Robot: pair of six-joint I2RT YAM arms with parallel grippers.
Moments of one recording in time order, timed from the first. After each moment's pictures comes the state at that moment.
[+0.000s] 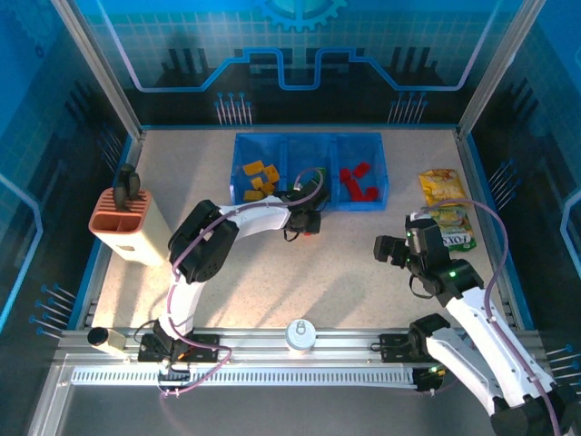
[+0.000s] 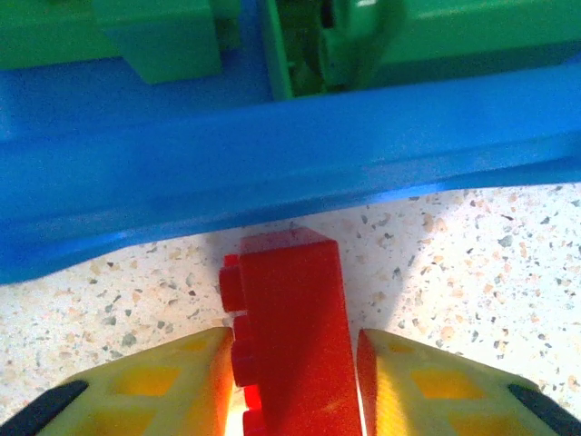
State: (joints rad) left arm -0.72 2.10 1.46 -0.50 -0.13 -0.64; right arm 0.33 0.70 0.63 -0.78 0.18 0.44
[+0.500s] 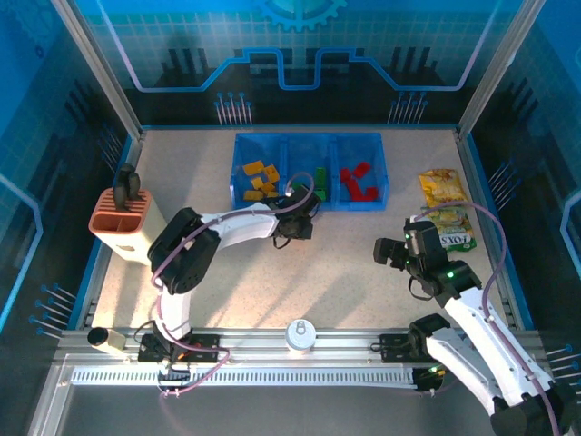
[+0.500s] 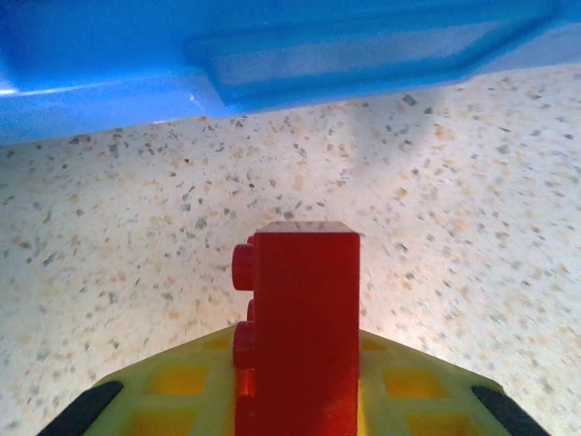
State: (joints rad) left arm -0.73 1.92 1.29 -0.48 -0.14 -0.63; right arm 0.33 0.70 0.60 -0.78 0.18 0.47
